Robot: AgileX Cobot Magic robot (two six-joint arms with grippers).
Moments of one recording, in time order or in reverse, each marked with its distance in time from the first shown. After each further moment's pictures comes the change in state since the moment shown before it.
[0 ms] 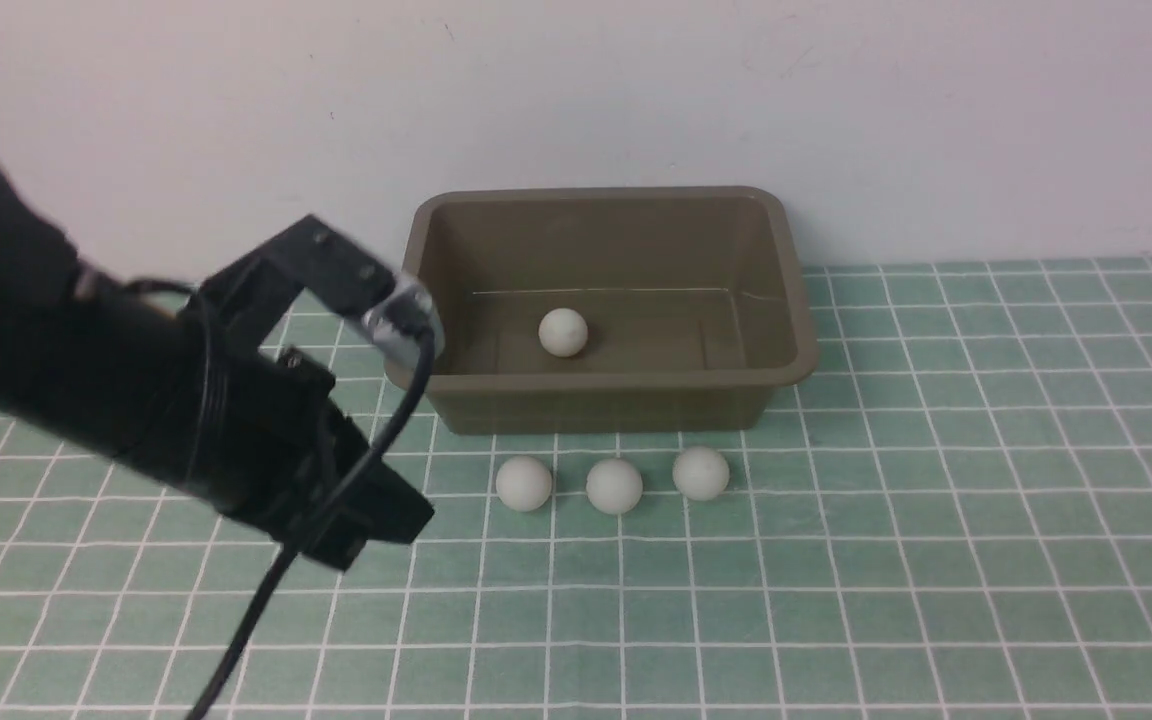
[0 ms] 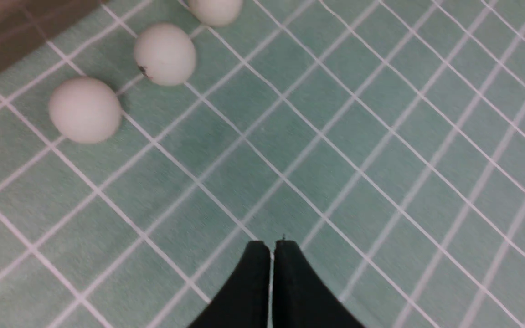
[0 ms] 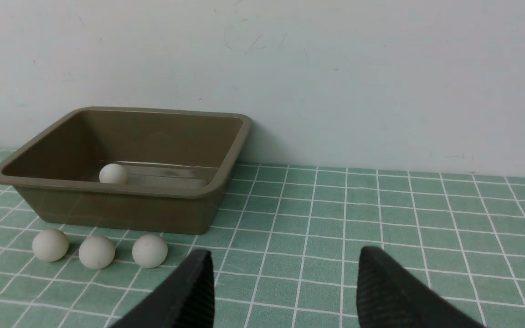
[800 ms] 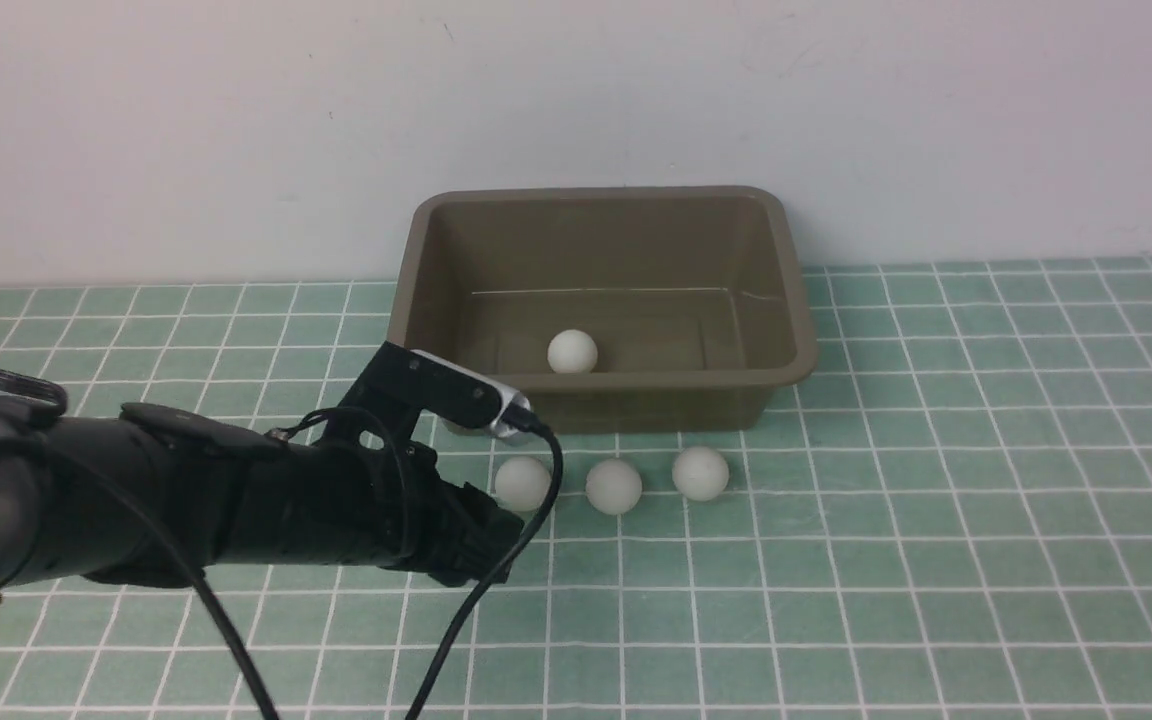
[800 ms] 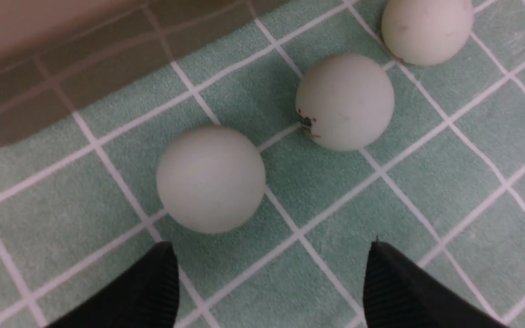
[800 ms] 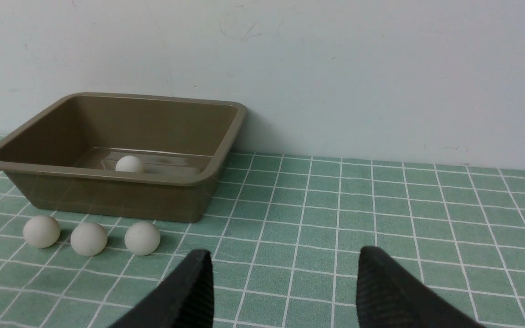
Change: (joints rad) right arm 0.000 0.000 0.000 0.008 0.000 0.000; left arm -0.130 0.408 -0.018 -0.752 -0.447 0.677
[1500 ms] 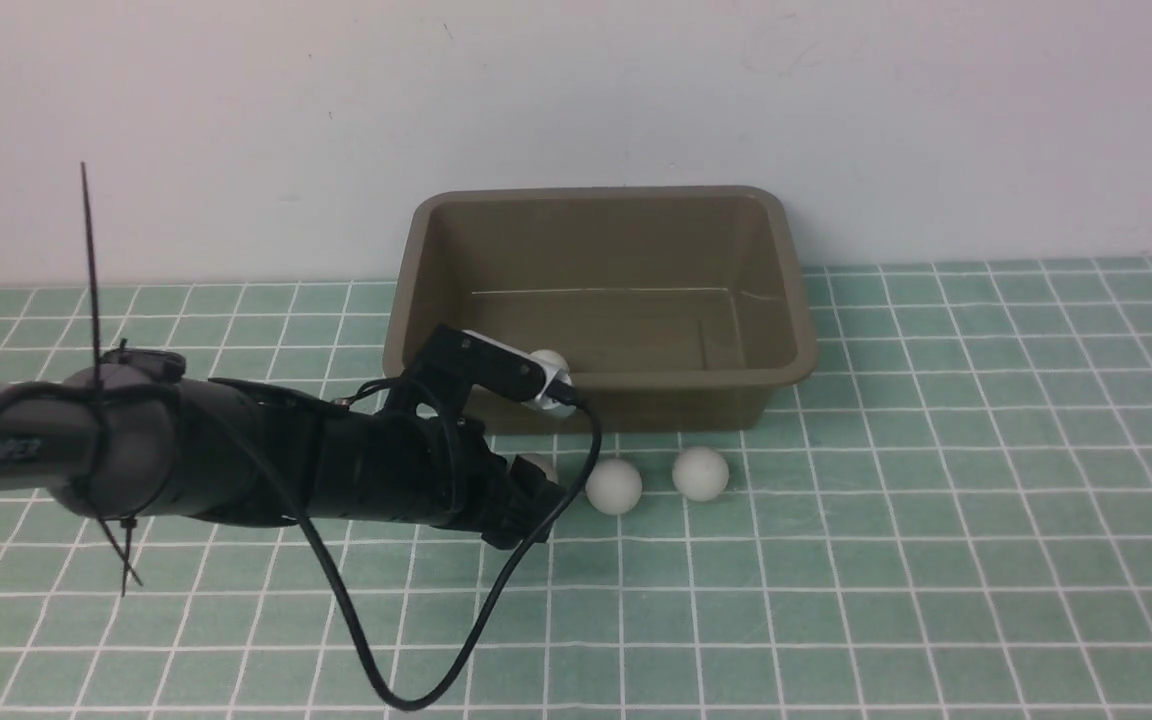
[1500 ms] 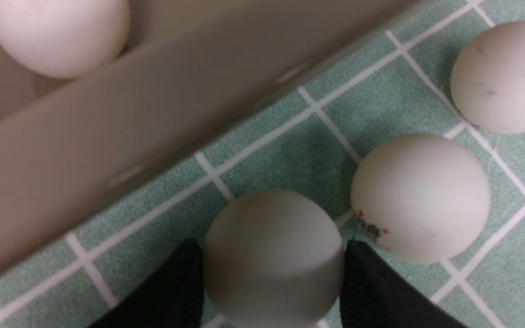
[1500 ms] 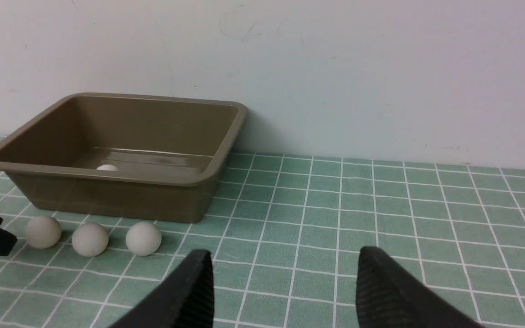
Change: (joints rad) right arm 0.000 0.000 0.000 0.007 0.000 0.003; left arm -0.001 0.216 -0.206 -0.005 0.020 0.012
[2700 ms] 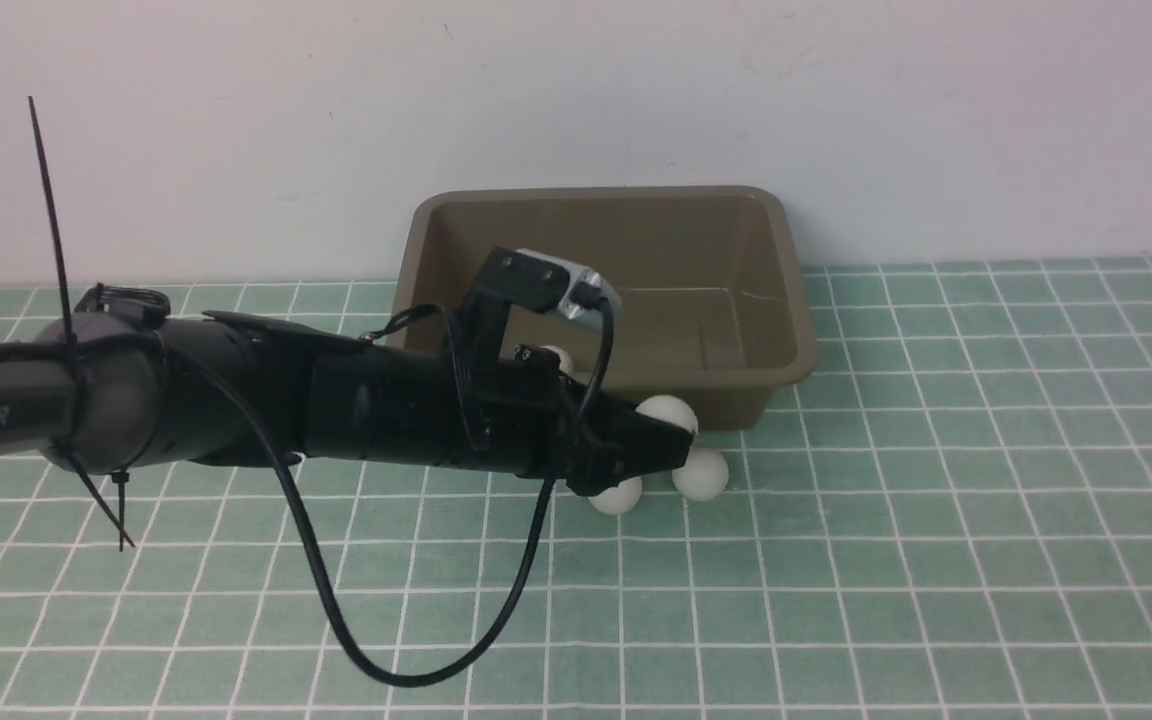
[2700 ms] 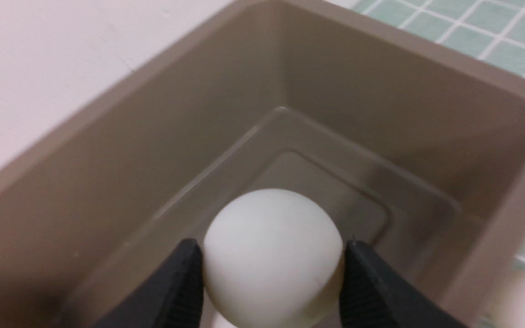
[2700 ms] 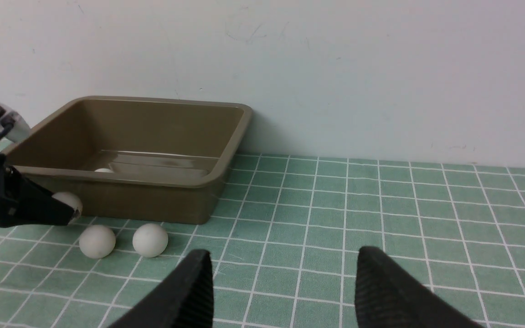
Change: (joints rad) right arm 0.000 0.000 0.000 0.000 0.022 0.000; left arm 0.039 -0.112 -0.197 0.012 0.021 0.238
